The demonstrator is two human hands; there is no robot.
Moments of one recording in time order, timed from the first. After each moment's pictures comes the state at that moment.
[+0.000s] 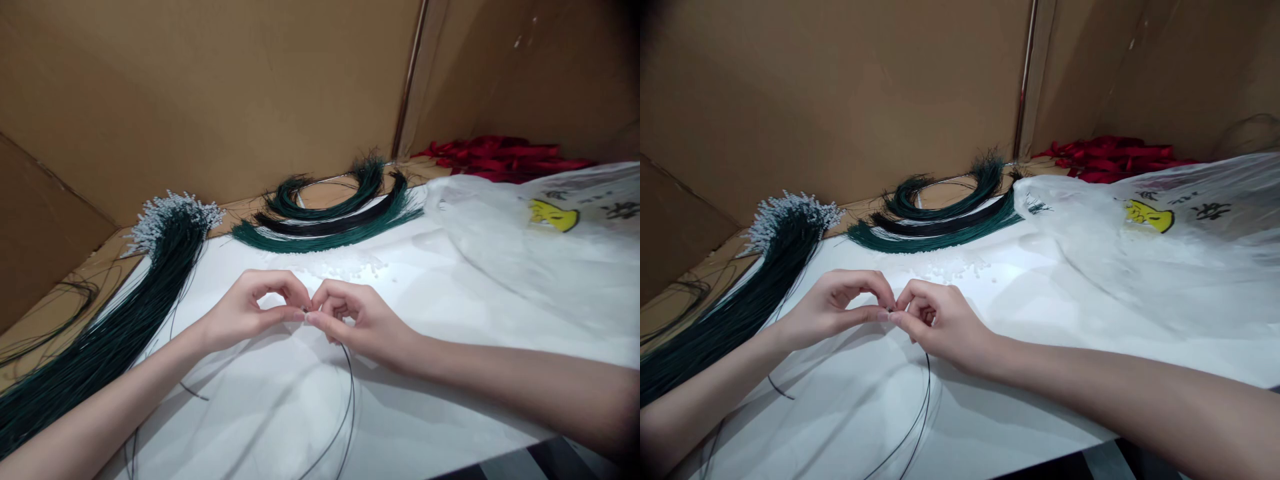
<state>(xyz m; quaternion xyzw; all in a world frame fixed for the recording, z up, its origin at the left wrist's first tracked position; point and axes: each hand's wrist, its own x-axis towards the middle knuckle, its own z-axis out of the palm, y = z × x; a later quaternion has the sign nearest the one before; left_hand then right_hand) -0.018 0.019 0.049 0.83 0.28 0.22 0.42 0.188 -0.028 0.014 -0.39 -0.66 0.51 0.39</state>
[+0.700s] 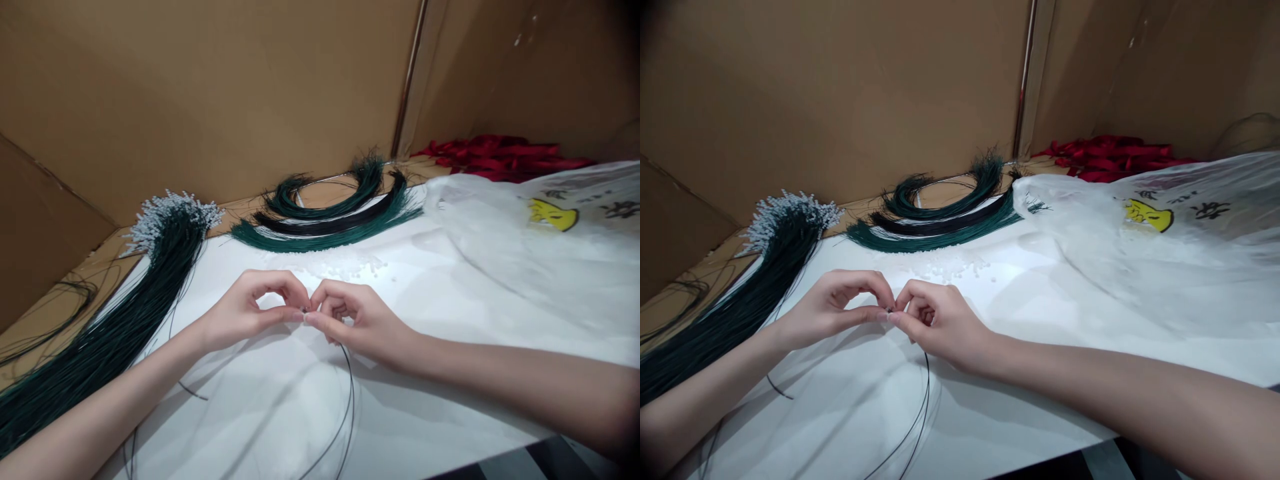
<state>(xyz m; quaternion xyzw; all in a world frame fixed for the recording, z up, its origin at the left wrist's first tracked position) -0.020 0.021 0.048 0.83 0.29 0.20 0.43 0.189 -0.028 0.011 -0.39 -0.67 0.51 0.38</state>
